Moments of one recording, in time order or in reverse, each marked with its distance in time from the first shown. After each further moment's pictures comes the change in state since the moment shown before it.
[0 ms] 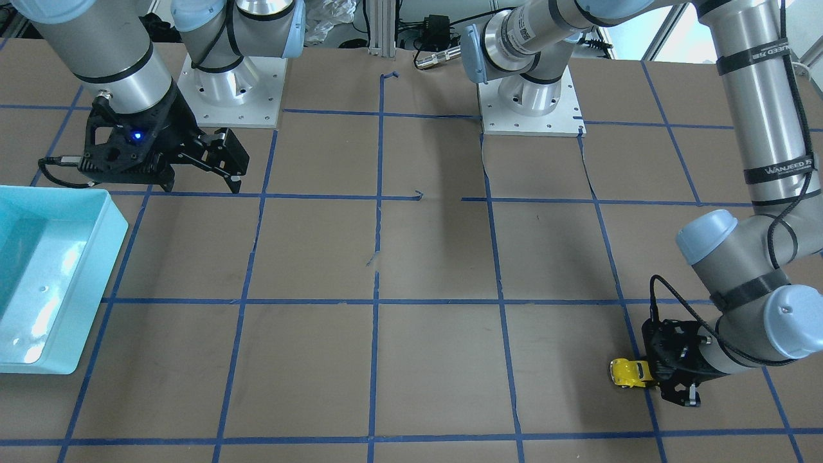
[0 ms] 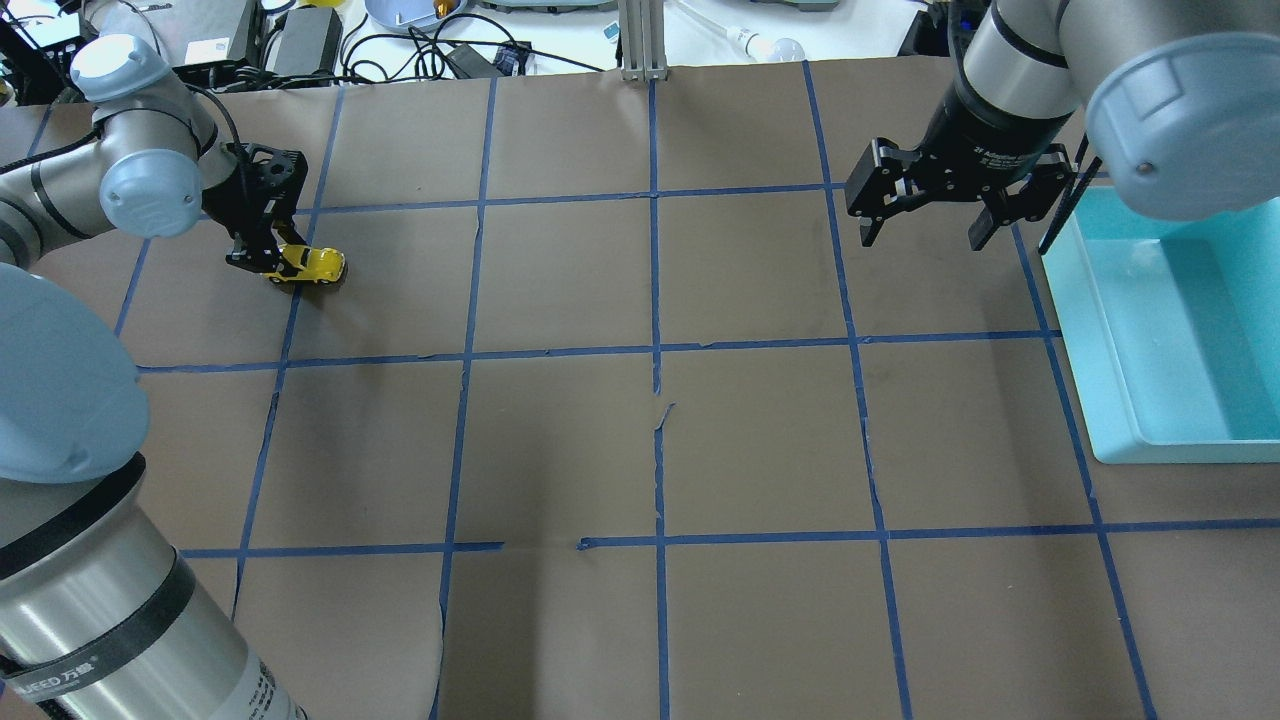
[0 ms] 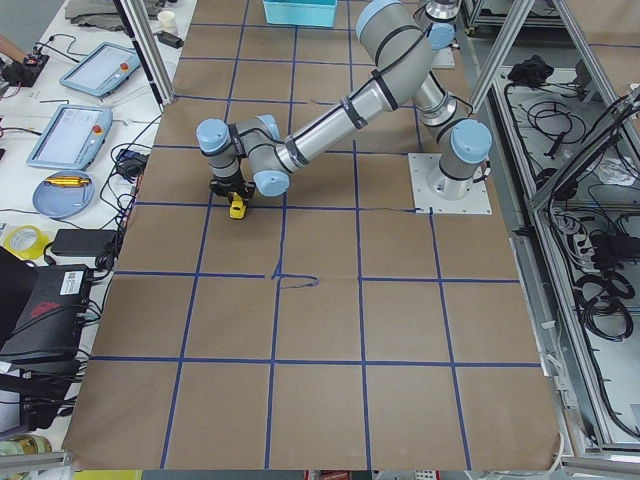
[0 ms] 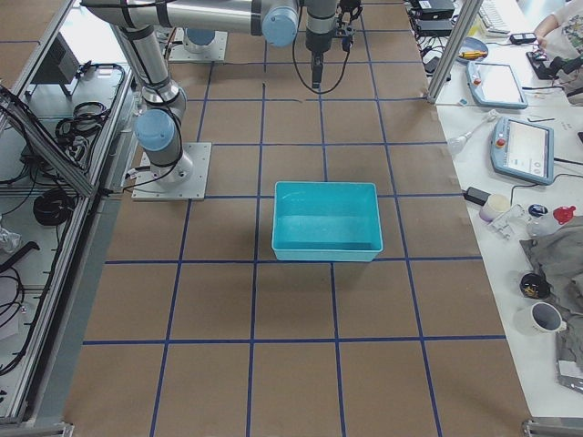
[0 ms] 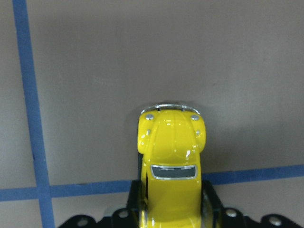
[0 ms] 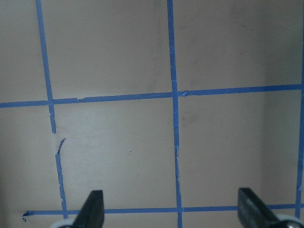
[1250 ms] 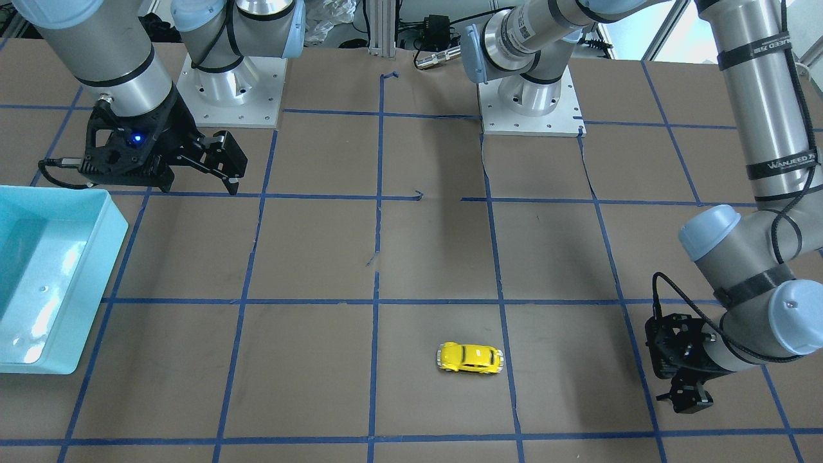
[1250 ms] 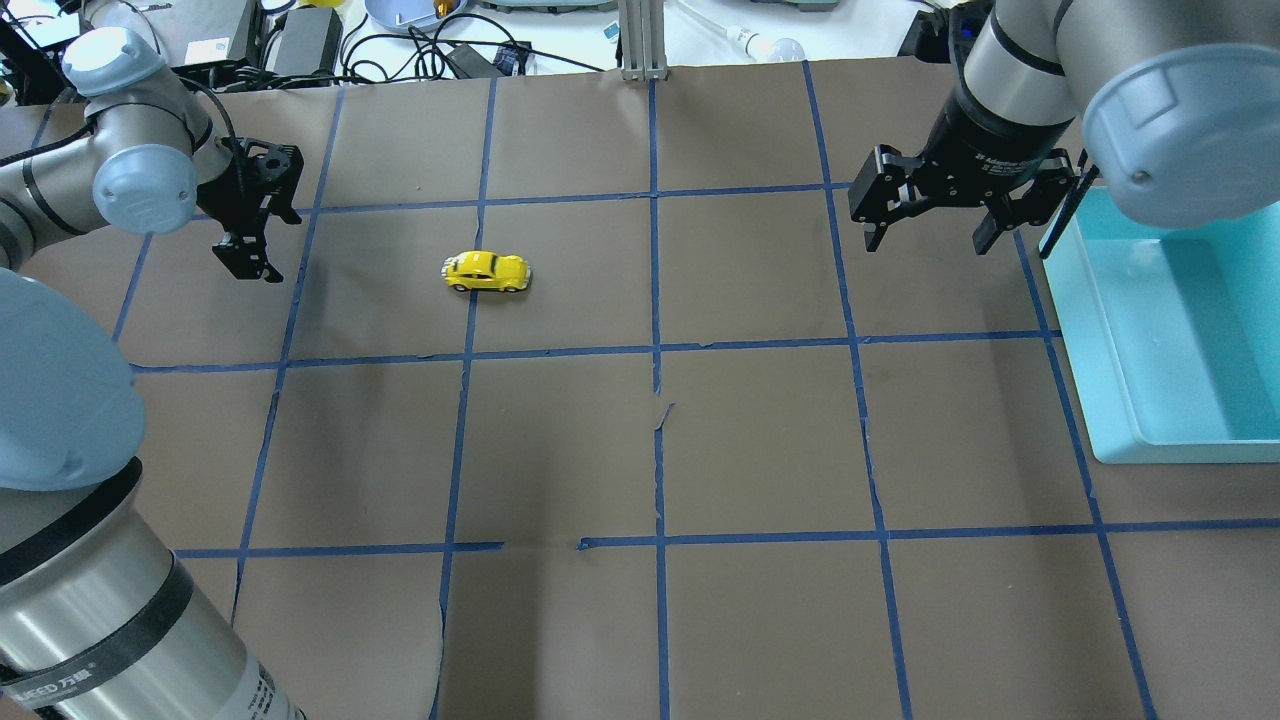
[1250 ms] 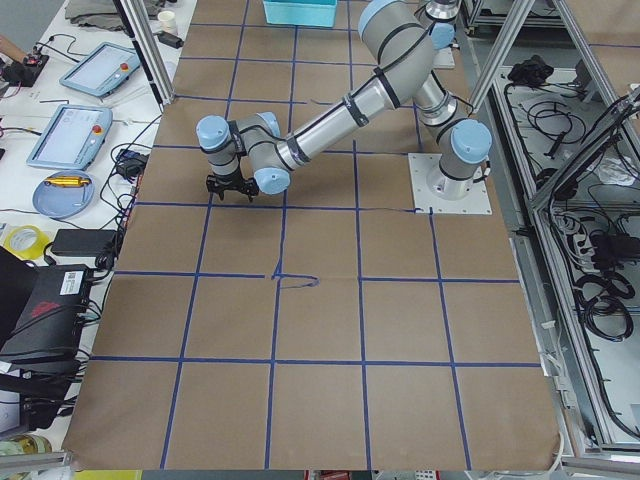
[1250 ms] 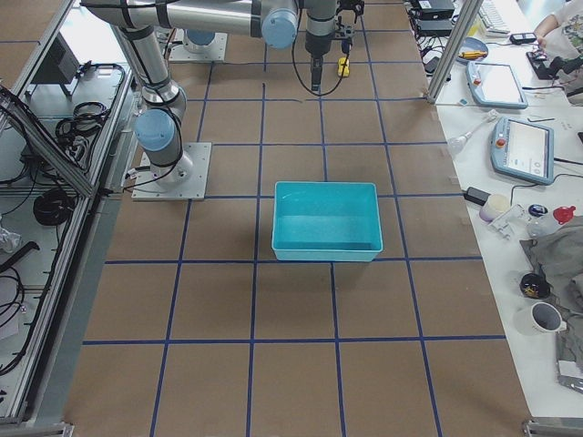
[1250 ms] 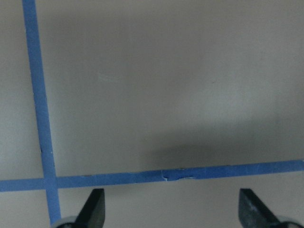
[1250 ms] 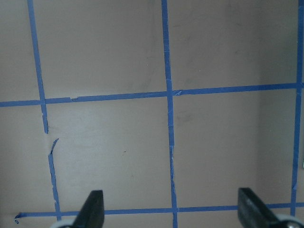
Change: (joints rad) left arm 0.000 0.015 0.000 -0.002 0.003 -0.008; right arm -0.001 -0.001 0.014 -0.010 -0.018 0.000
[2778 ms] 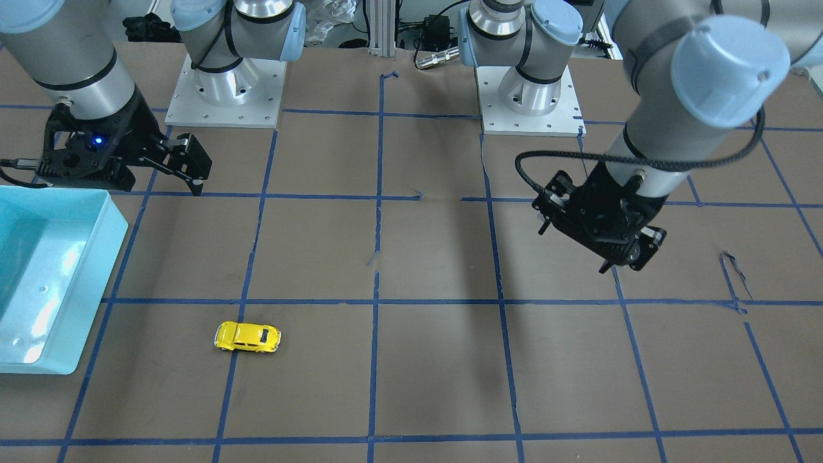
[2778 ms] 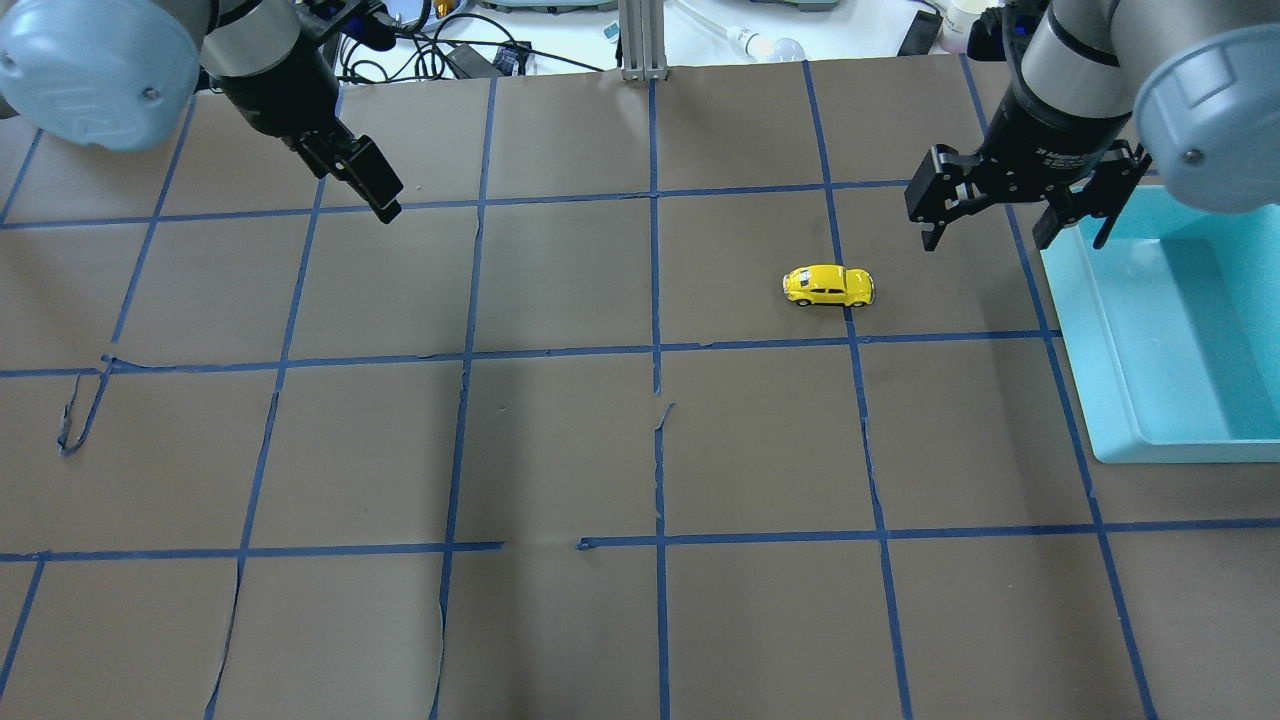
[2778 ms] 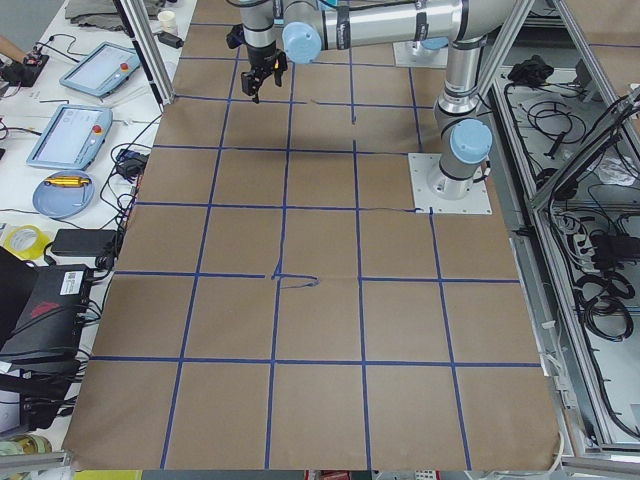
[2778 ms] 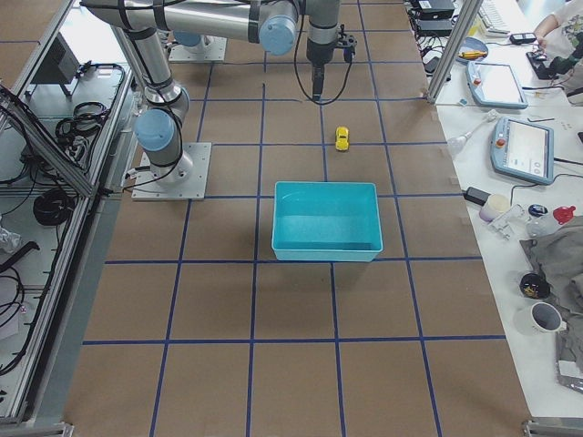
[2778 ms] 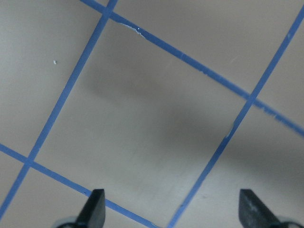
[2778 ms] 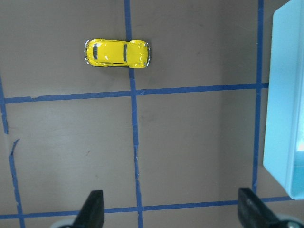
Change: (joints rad) left arm -0.319 0.470 -0.015 -0.422 -0.006 -1.365; right arm -0.067 -0.004 -0.006 0.024 -0.087 -0.088
